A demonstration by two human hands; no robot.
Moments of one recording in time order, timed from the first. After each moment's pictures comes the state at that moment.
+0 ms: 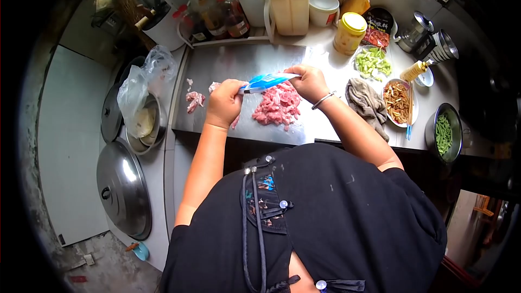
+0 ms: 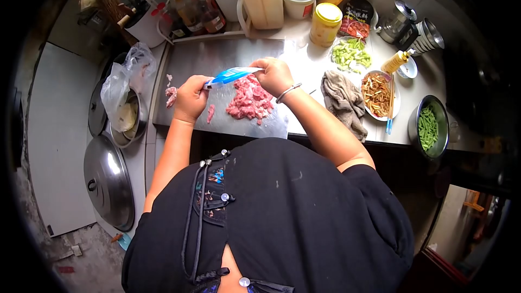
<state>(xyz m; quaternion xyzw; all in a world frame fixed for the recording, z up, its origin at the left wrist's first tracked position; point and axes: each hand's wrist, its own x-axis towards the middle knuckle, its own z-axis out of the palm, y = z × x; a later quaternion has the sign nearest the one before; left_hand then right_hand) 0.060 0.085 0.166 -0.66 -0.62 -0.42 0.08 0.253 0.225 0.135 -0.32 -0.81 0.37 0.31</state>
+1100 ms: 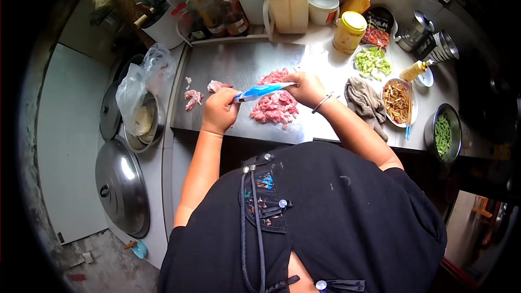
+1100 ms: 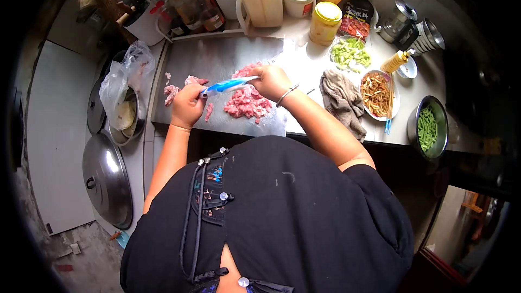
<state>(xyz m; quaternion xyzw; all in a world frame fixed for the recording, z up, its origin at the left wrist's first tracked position) 0.054 0.069 0.152 -0.67 -0.62 -0.40 0.02 0.257 0.220 0.130 -0.27 -0.86 0.36 0.23</state>
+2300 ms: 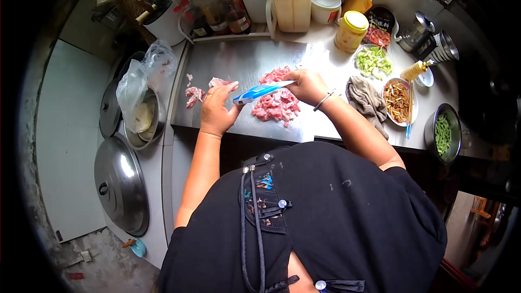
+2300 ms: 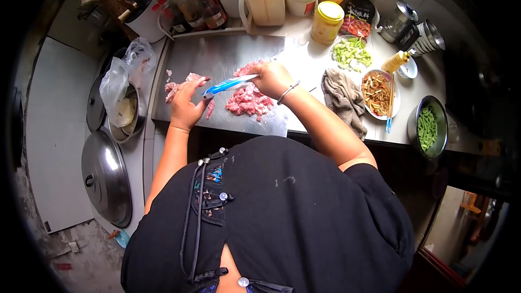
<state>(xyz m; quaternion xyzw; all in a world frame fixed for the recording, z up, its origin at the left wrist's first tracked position) 0.054 0.052 0.154 -0.63 -0.68 -0.39 0.02 0.259 0.213 0.151 -0.25 -0.88 0.33 0.22</state>
